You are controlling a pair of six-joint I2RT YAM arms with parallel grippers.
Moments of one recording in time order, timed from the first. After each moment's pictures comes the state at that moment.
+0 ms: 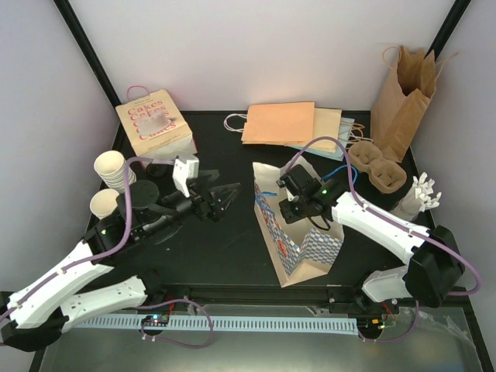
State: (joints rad) left arm -0.94 0.76 1.00 -0.33 0.00 -0.49; right arm 0.76 1.37 1.04 -0.79 0.05 0.31
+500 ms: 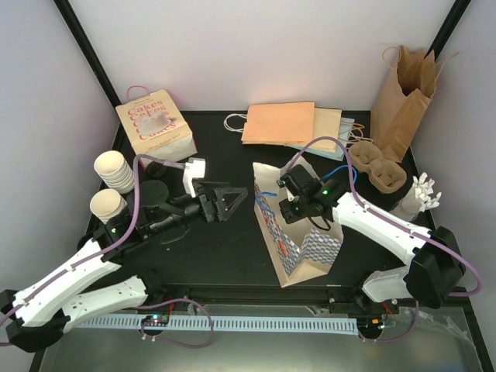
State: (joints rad) left arm -0.91 0.75 0.96 -0.32 0.10 -0.78; right arm 0.77 1.36 1.04 -0.79 0.05 0.31
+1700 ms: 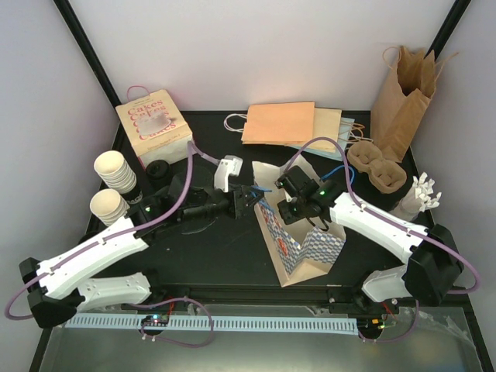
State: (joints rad) left arm -0.96 1.04 1.10 -0.43 0.12 -0.74; right arm 0.78 1.37 1.04 -0.78 0.06 0.31
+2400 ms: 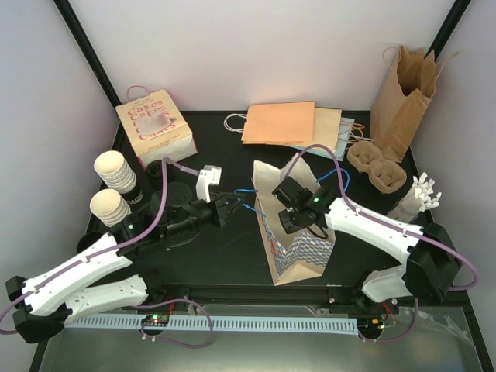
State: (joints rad) left arm -0.96 0.84 0.92 -0.37 0.04 -0.79; right arm 0.86 1.38 1.01 -0.86 0.15 0.40
